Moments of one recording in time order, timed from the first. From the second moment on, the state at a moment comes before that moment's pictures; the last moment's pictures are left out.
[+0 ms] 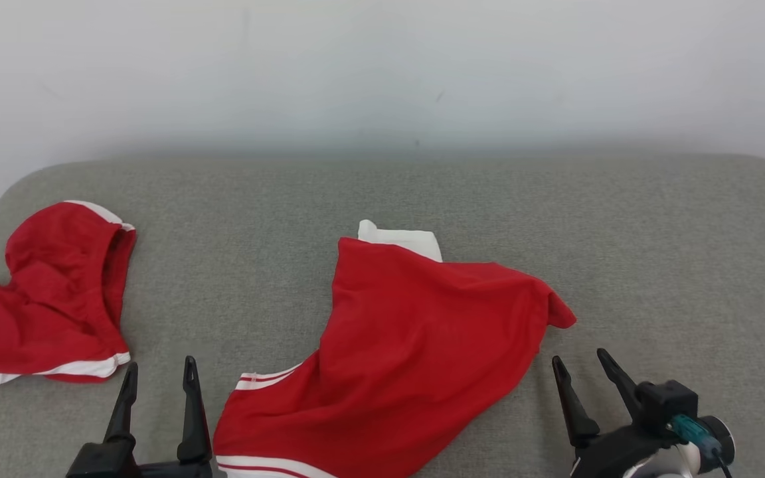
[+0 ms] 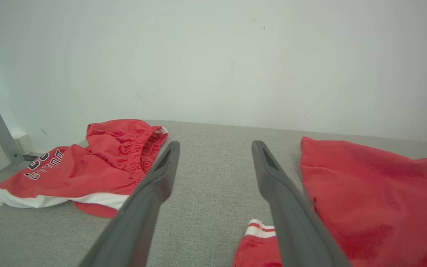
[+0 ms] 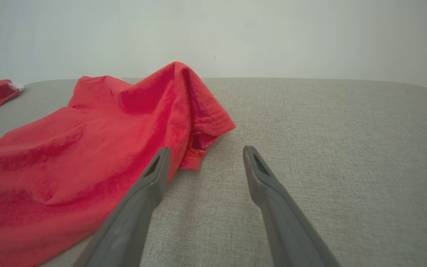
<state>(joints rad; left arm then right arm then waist) -0.02 0.05 0.00 0.15 -0.16 0.00 -0.26 -0.16 -0.20 0.13 0.49 0.22 0.13 -0.25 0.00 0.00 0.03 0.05</state>
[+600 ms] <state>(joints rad) -0.03 0.06 -0.01 0.16 -0.12 -0.01 -0.26 -0.44 -0.18 0.17 0.96 0.18 0.13 -0.26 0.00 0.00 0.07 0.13</state>
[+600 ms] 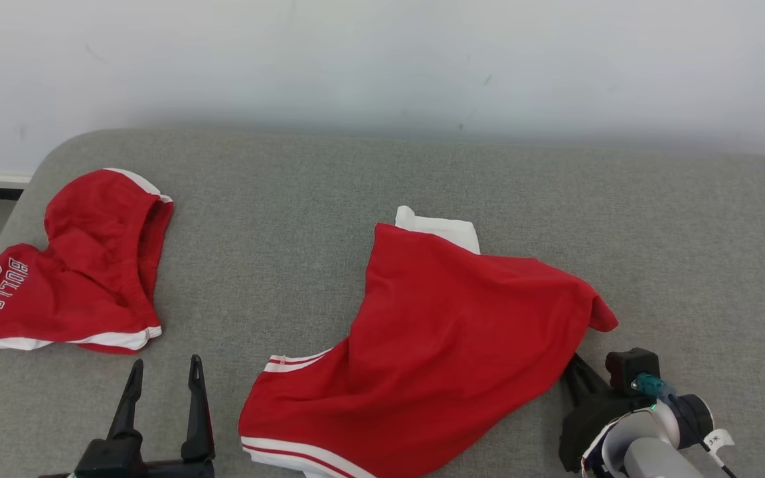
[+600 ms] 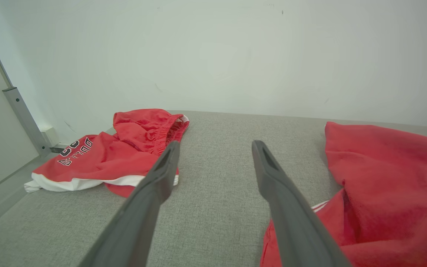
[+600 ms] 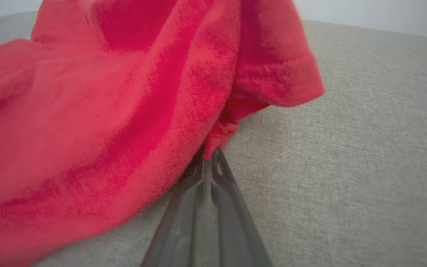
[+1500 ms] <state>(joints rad) 0.01 0.05 0.01 0.16 -0.15 0.00 -0.26 0.03 -0.32 -0.05 0.29 0.22 0.13 -0.16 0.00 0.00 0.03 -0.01</state>
